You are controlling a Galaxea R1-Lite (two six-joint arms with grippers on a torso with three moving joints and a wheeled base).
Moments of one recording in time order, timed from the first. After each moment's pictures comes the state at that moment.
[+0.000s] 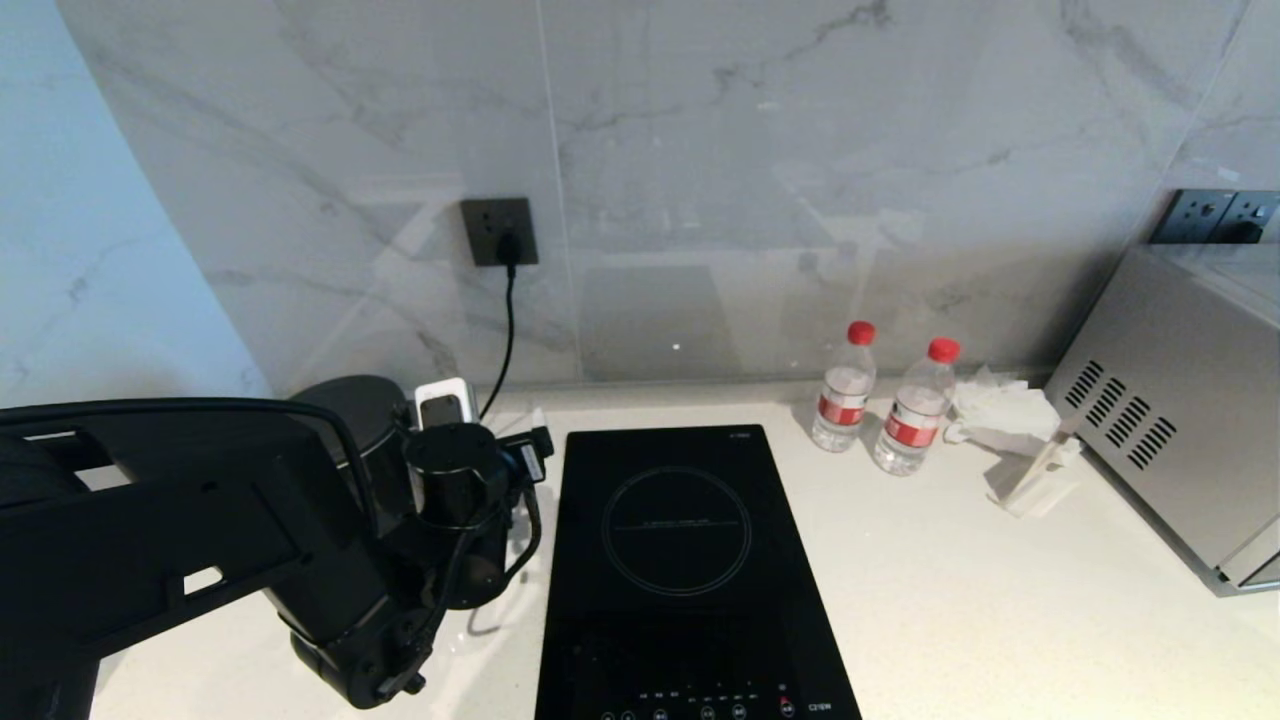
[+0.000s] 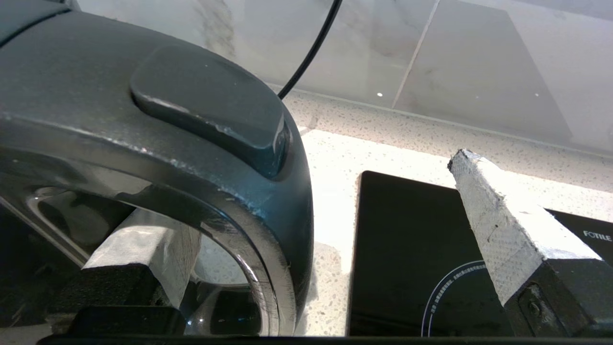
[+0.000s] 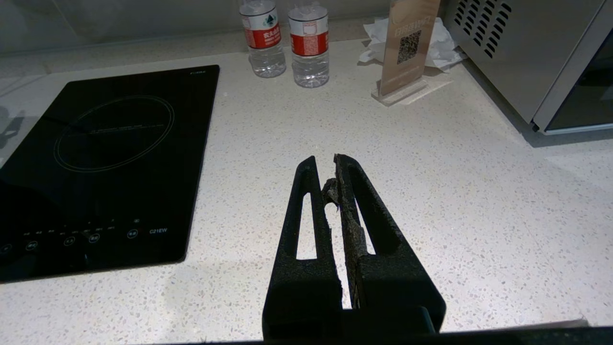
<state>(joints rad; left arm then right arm) -0.52 2.16 -0.70 -1.41 0.70 -0.21 0.00 0.00 0.00 0.00 -0.01 0.04</state>
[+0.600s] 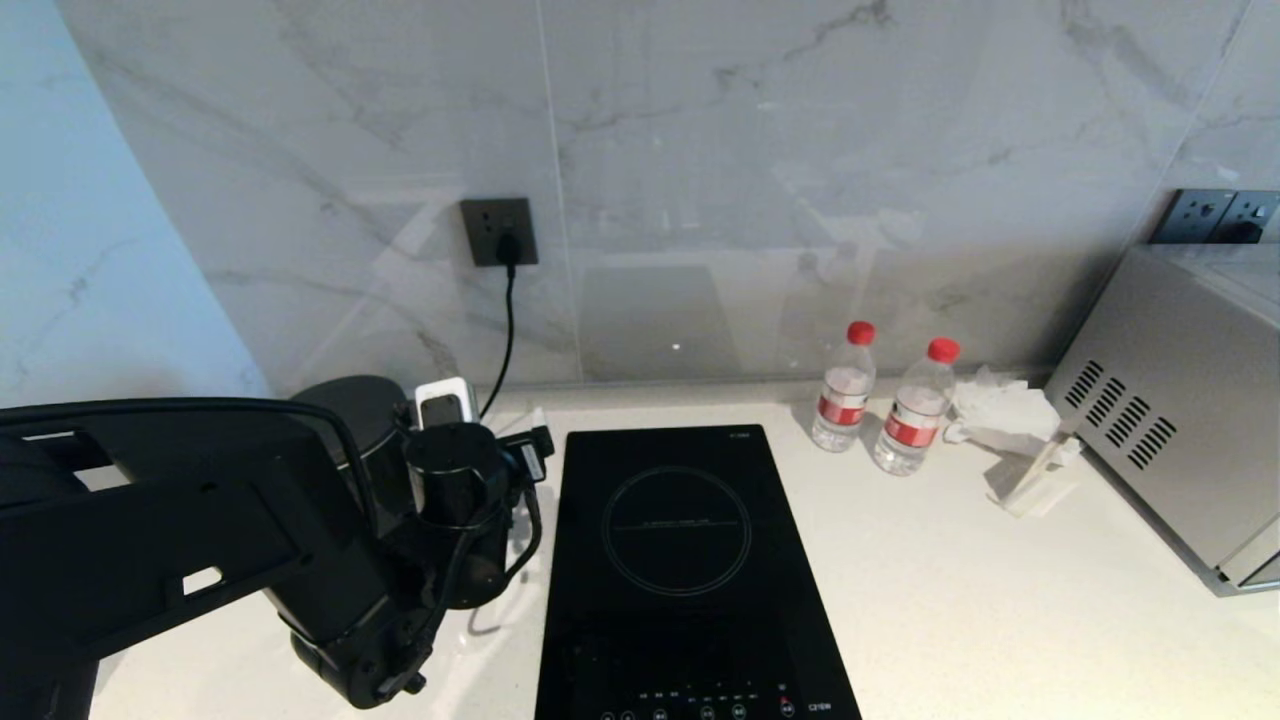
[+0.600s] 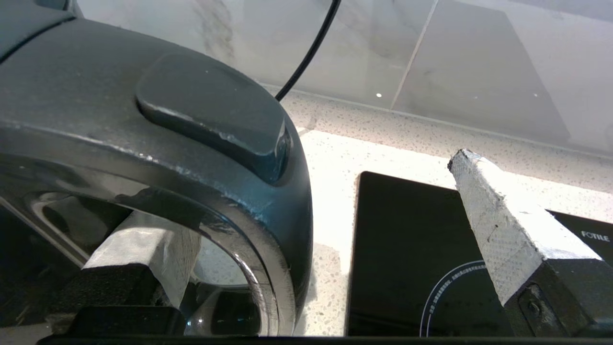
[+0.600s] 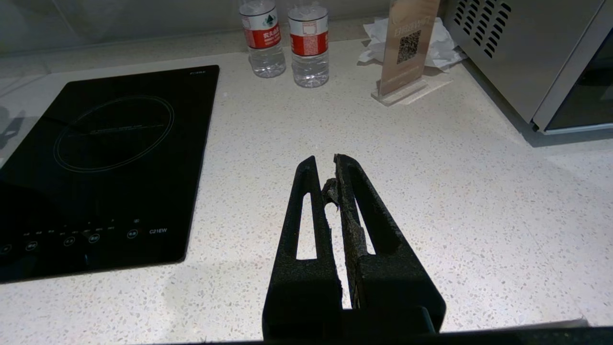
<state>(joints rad) -0.52 2.16 -0.70 -1.41 0.70 -0.21 0.00 0.00 0.00 0.00 -0.01 0.04</state>
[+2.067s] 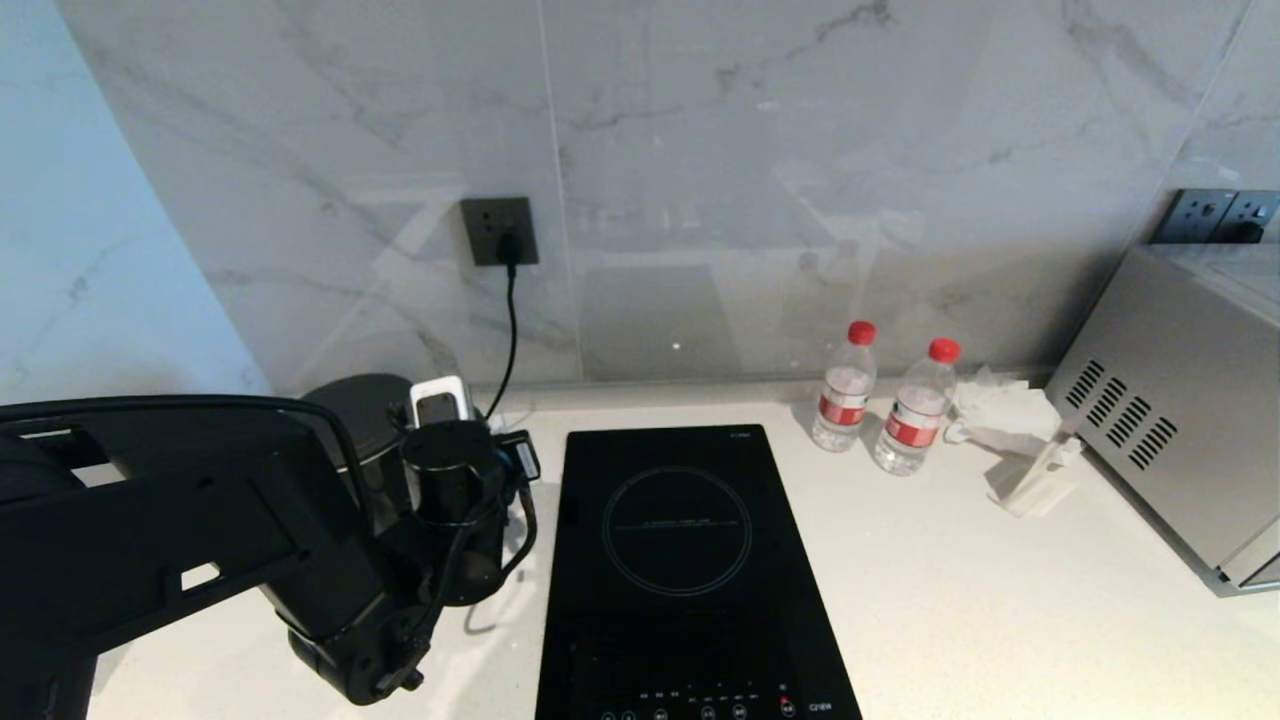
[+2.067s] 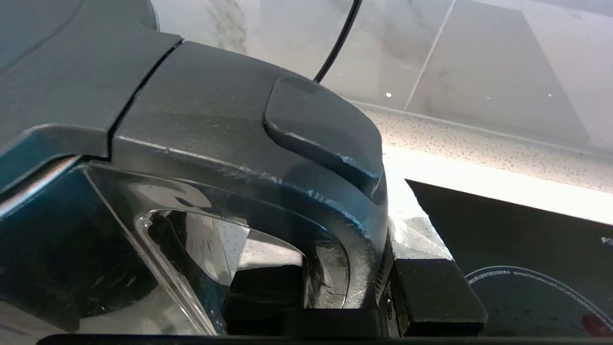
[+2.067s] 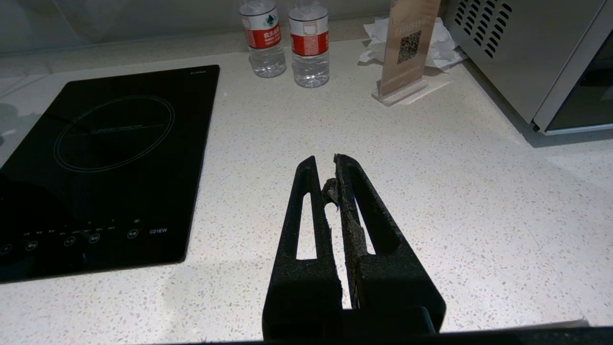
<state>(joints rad) -0.52 2.16 -0.70 -1.41 0.70 -0.20 0.00 0.00 0.00 0.00 -0.01 0.04</state>
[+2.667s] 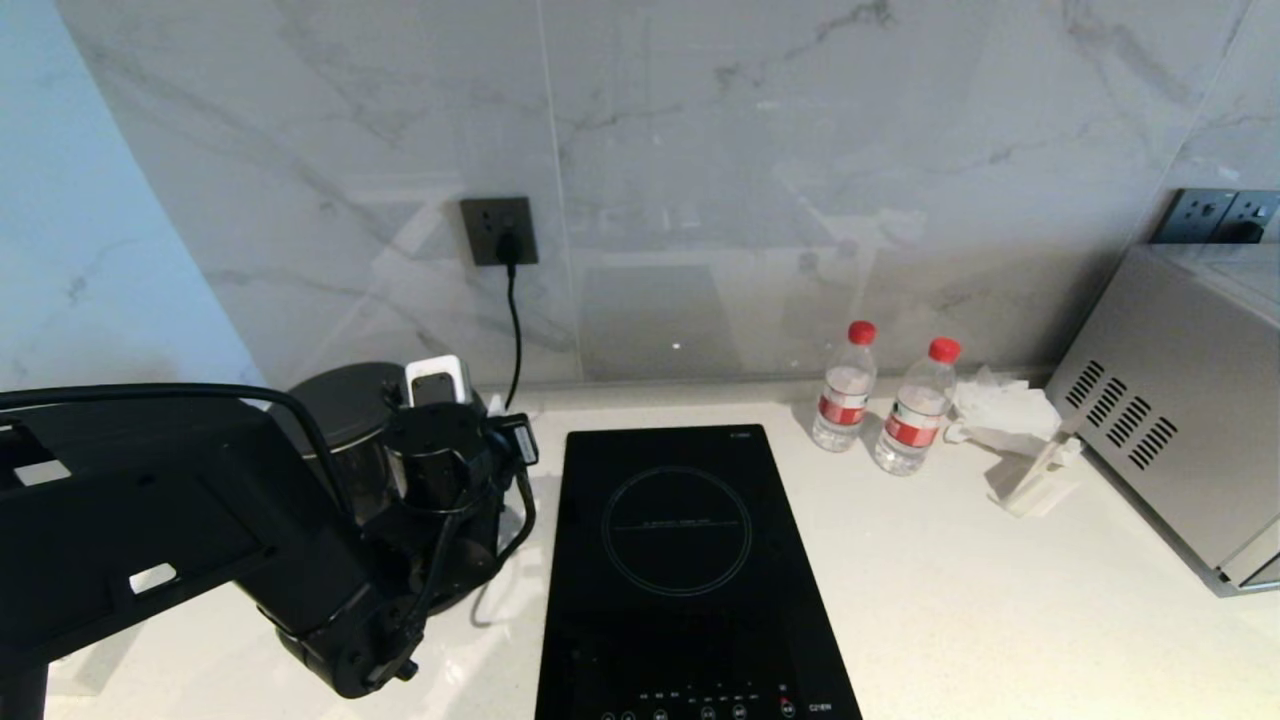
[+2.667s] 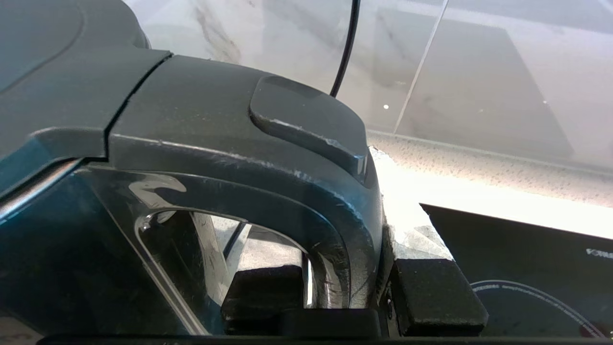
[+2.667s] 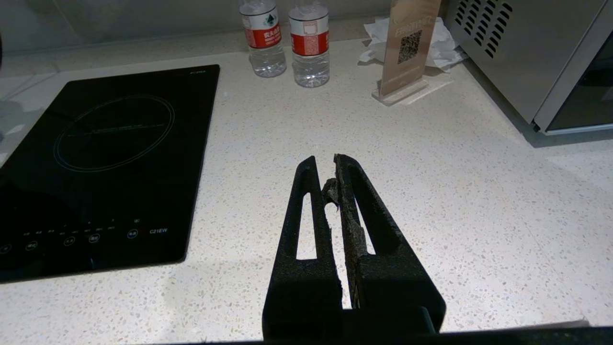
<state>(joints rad) -0.53 2.10 -0.71 -1.41 0.70 -0.13 0.00 0.00 0.00 0.00 -0.01 0.04</state>
